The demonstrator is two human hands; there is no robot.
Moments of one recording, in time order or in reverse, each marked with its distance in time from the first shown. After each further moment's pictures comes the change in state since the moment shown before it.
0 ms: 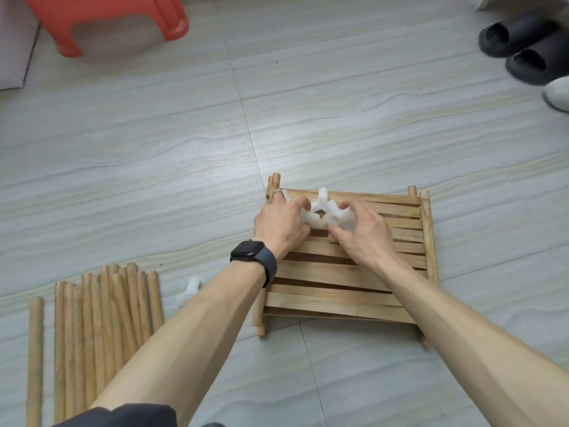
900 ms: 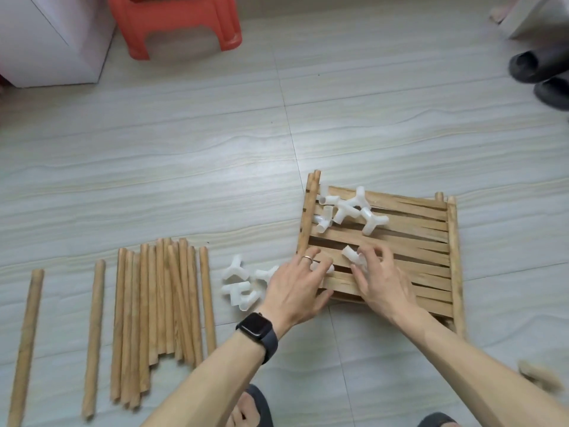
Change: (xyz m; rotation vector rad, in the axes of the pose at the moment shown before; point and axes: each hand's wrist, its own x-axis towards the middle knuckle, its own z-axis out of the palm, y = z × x) left_hand -0.143 -0.054 0.044 0.123 0.096 0.311; right_hand -0.097 0.007 0.032 -0.352 -0.109 -0.148
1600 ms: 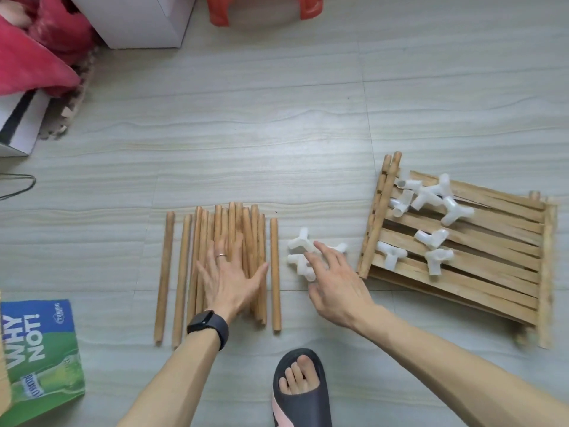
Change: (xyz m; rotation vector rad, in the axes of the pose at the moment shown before) left_hand -0.161 -0.173 0.010 -0.120 0.040 -0.853; right_hand -0.041 -0.183 0.059 0.021 -0.292 -0.463
